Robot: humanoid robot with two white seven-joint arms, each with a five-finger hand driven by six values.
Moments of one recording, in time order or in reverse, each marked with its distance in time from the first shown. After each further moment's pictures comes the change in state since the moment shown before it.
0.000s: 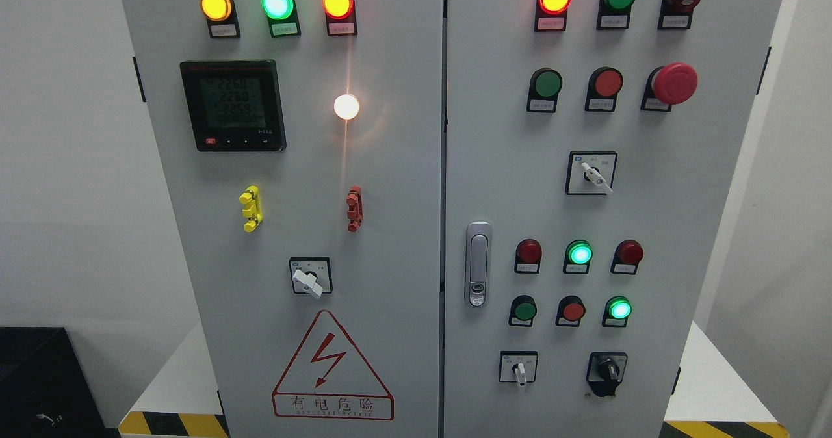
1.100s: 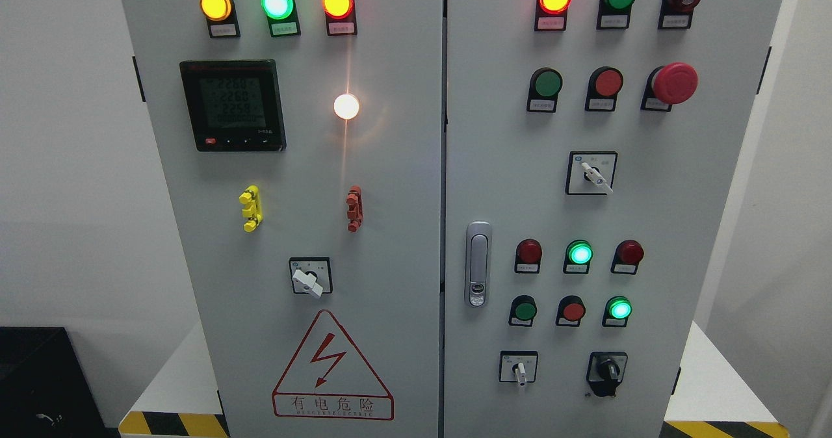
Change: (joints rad) left arm 0.000 0.000 0.000 0.000 0.000 0.000 0.000; right arm -0.189 -0.003 -0.036 -0.187 0.132 0.300 0.231
